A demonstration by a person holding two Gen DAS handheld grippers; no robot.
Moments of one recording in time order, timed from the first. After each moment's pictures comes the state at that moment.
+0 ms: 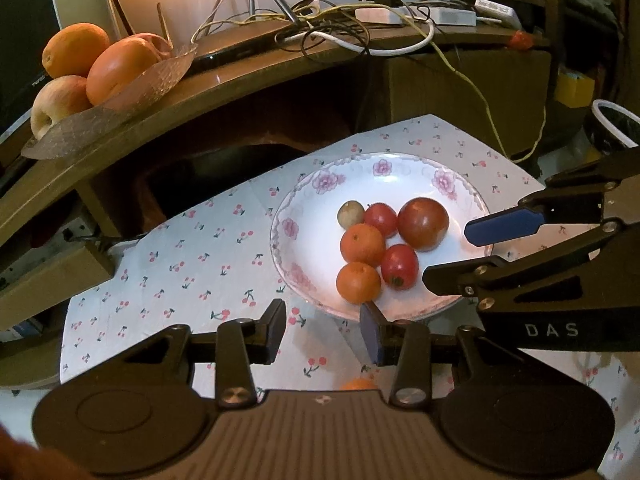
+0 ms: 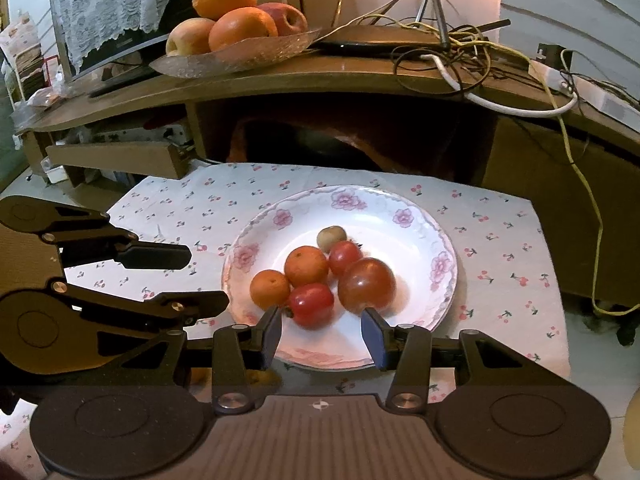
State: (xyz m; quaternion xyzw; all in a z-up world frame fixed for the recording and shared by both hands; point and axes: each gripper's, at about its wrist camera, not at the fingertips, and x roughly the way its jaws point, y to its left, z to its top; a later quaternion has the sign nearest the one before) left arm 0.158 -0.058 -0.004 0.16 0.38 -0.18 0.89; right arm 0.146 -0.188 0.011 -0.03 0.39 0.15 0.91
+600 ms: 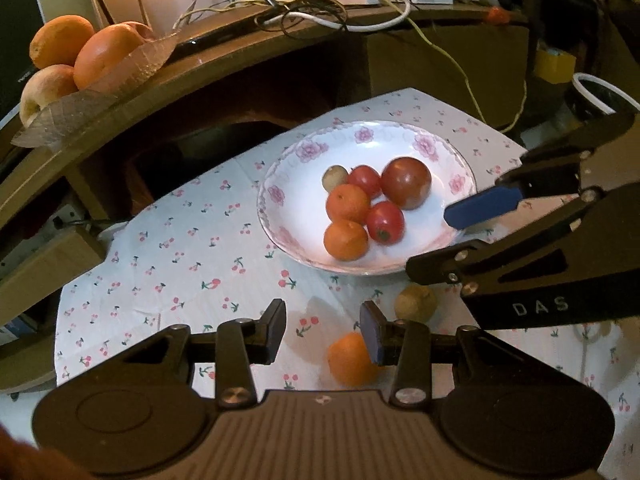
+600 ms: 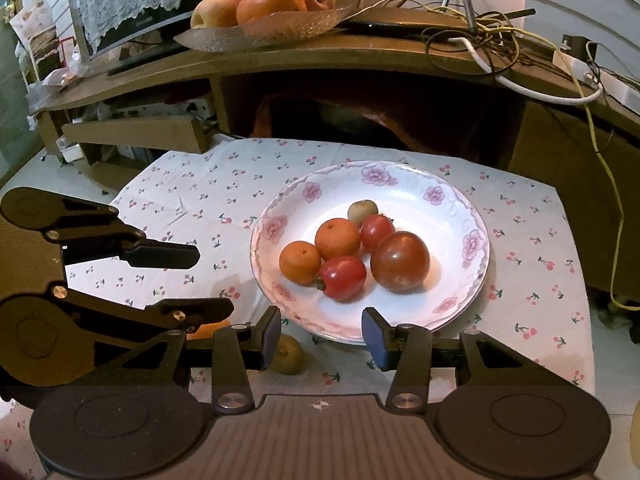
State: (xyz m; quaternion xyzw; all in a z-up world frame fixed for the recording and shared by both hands) left arm 0.141 -0.050 -0.015 0.17 0.39 -0.21 0.88; right arm 0.139 -0.176 0.002 -0.04 0.41 0.17 0.89
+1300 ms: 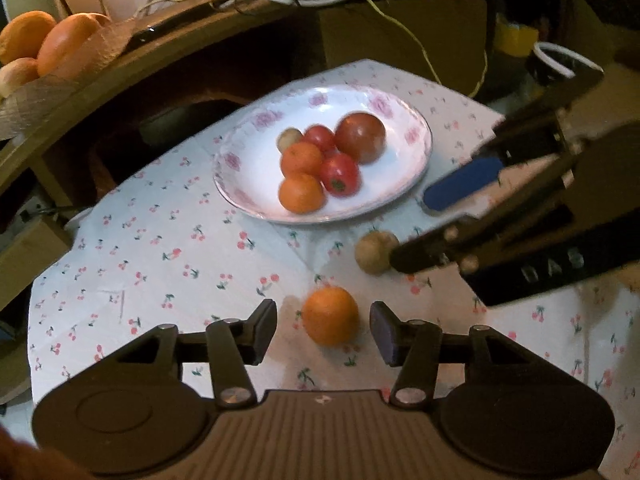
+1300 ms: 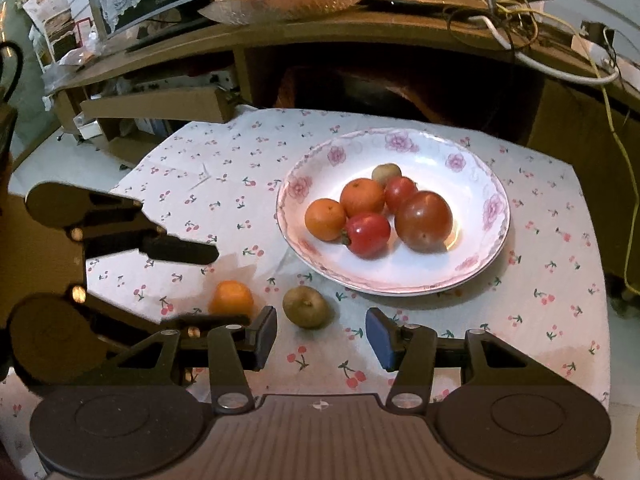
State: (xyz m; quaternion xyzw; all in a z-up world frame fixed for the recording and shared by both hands) left arm 0.121 -0.048 -0.036 0.19 0.41 -0.26 0.85; right arm 0.124 -0.176 -0.007 -0.04 0.44 0.20 0.87
